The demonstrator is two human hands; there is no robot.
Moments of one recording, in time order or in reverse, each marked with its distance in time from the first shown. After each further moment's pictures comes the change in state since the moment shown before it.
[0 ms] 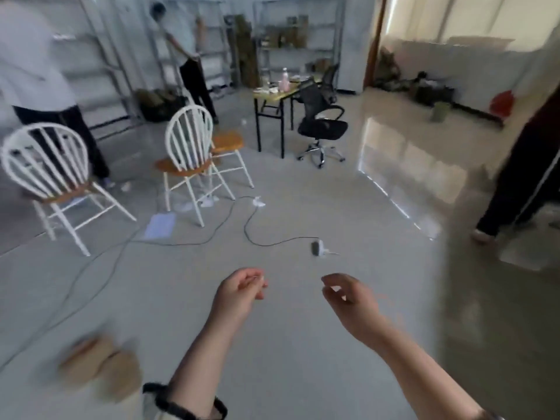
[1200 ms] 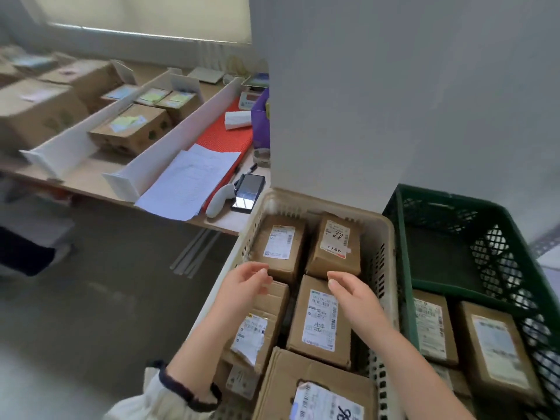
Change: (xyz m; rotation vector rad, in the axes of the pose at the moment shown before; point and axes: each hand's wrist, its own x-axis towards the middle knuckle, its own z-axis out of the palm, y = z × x) left_hand -0.548 -0.025 0.621 0.643 -1.781 0.284; right_hand -0.657 0.300 -0.277 0.533 1.483 1.188
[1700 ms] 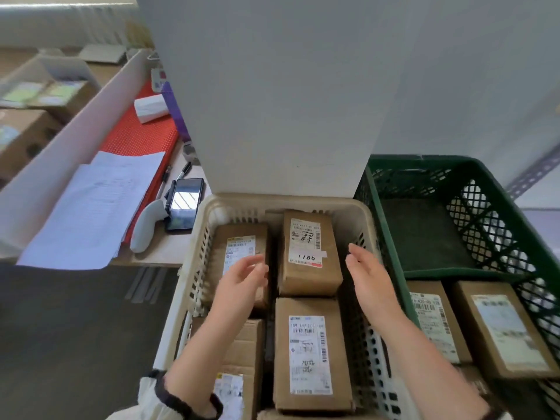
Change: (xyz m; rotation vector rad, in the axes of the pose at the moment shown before) left_hand 0.146 0.003 0.073 0.046 -0.165 0.007; right_hand 0.119 0.044 -0.041 0.226 0.372 0.144
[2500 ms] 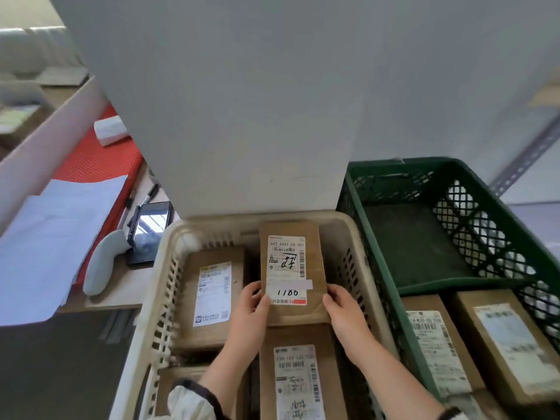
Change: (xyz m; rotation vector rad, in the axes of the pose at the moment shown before) left_hand 0.070 -0.054 0.068 0.074 -0.039 -0.018; right_hand 0.058 0.081 0.029 0.153 -0.048 0.231
